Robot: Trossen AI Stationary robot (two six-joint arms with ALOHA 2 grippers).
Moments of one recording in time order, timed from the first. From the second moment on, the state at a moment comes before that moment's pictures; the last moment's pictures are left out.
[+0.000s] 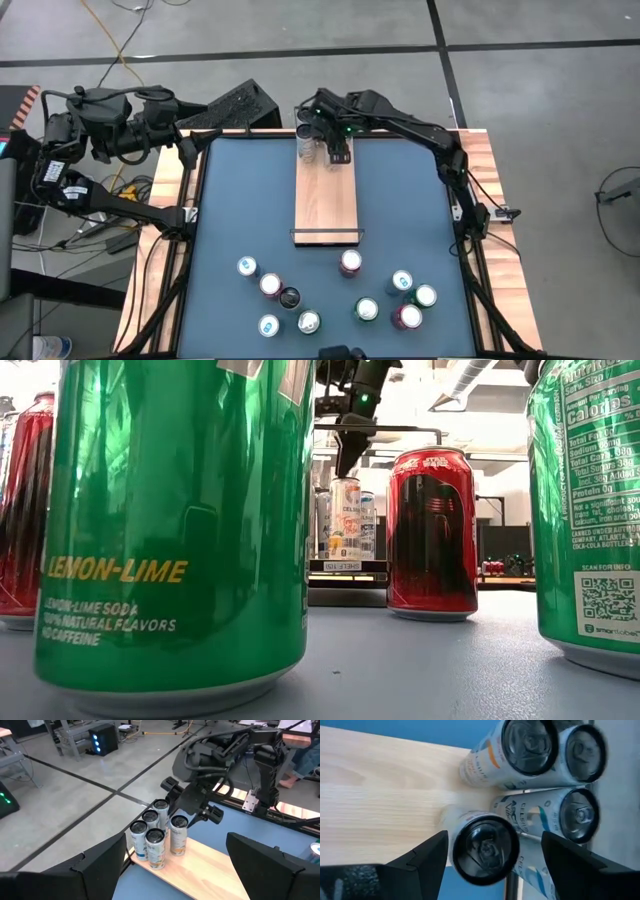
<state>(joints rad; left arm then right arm) 0.15 1.07 1.89 -1.11 -0.43 -0.11 -0.39 2.13 2.35 -1.30 0.19 -0.53</state>
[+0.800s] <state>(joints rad) 0.15 1.02 1.90 -1.16 -0.43 -0.09 -0.41 1.98 2.29 -1.57 -0.07 -0.31</state>
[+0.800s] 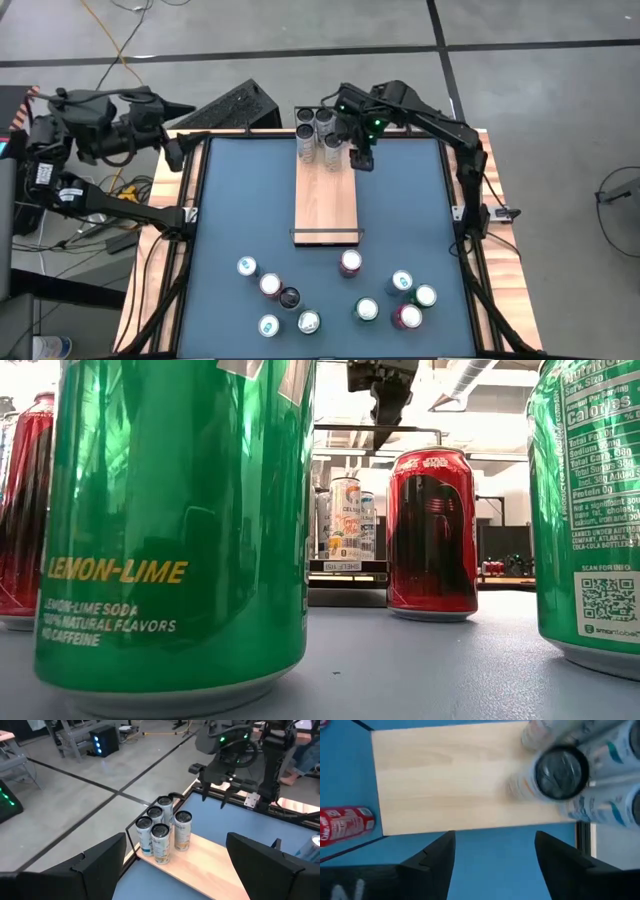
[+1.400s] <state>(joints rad) 0.15 1.00 1.82 -1.09 -0.51 -0.04 -0.48 1.97 1.88 -1.55 -0.26 -0.38</state>
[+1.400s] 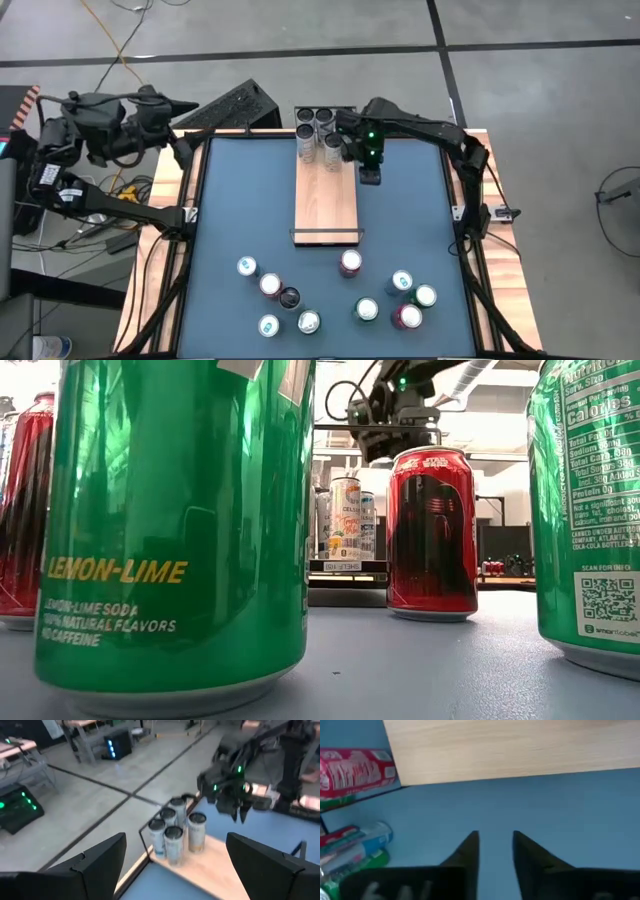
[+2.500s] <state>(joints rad) 0.16 0.98 1.51 -0.55 -0.47 -0.10 -0.50 1.58 1.28 -0.44 -0.15 -0.12</state>
